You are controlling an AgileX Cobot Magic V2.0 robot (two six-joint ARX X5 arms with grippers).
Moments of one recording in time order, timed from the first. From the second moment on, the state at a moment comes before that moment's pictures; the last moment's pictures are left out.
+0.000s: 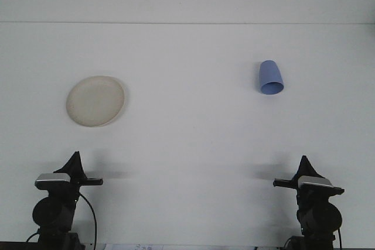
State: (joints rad) left arm -0.03 0.00 0.03 0.00 -0.08 0.01; right arm -0.08 0.00 0.01 -0.11 0.03 0.06
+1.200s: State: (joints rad) left arm -0.03 0.00 0.03 0.00 -0.08 0.01; right arm -0.08 0.39 0.62 -0.29 0.00 0.23
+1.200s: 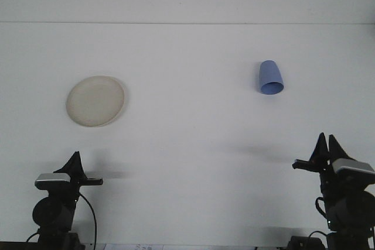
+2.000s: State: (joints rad) left arm -0.03 0.00 0.03 0.00 -0.08 0.01; right arm -0.05 1.21 0.66 0.35 -0.07 -0.01
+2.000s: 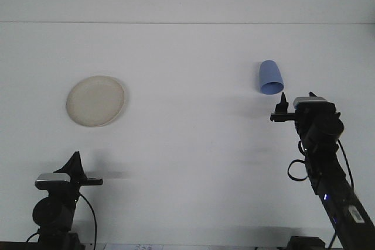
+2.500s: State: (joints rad) left arm -0.03 0.00 0.03 0.00 -0.08 0.01; right arm -0.05 1.61 0.66 0.72 -0.06 -0.01
